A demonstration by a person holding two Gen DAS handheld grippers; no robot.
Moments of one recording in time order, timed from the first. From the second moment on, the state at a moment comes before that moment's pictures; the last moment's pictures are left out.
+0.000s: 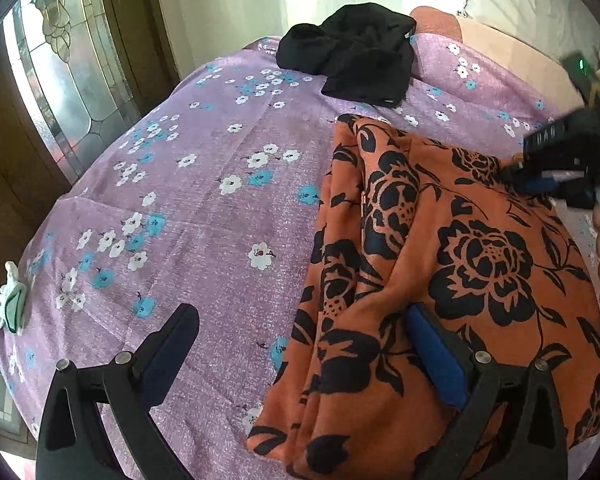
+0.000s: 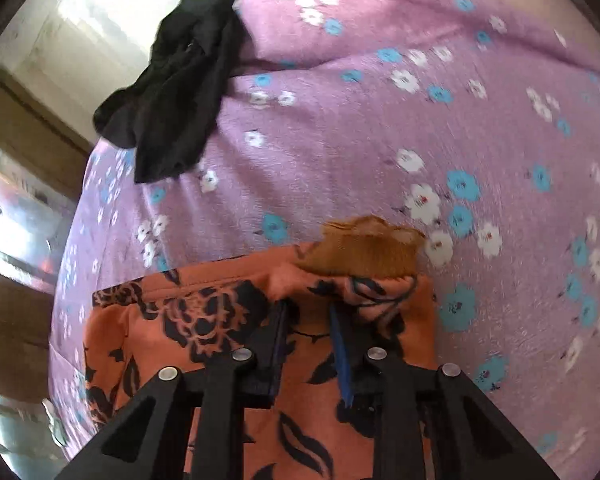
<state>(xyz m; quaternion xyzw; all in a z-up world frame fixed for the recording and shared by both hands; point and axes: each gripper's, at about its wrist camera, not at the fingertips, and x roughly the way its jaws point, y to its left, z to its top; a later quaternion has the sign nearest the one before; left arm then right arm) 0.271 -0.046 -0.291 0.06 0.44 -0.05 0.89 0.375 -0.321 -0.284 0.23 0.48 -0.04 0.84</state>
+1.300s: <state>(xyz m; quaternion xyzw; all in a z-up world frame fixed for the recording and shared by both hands) 0.218 -0.056 -0.224 0.03 0.31 -0.07 0.95 0.142 -0.340 -0.241 0.32 0.39 0.08 0.86</state>
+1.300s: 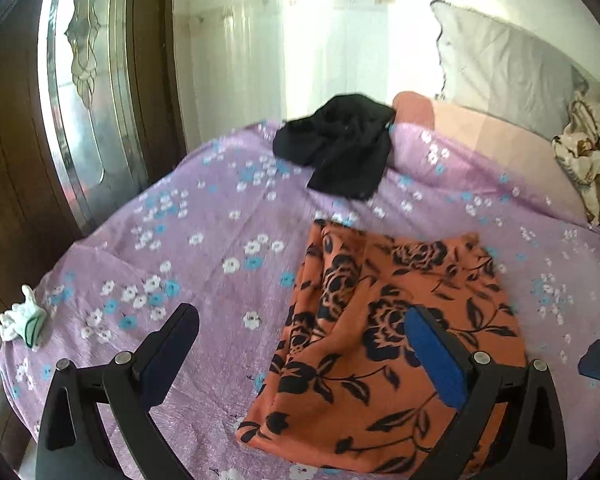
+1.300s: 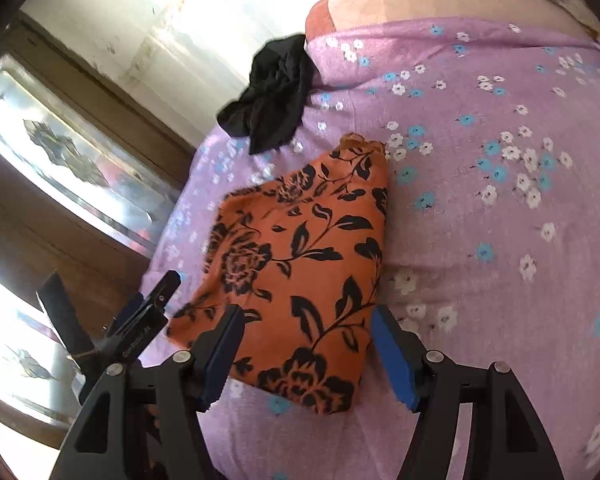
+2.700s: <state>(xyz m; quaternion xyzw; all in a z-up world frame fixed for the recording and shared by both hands) 0.240 -0.038 -0.248 0.08 0.35 -0.05 0.93 0.194 -0.305 -0.282 0.35 0.42 0.11 0.83</state>
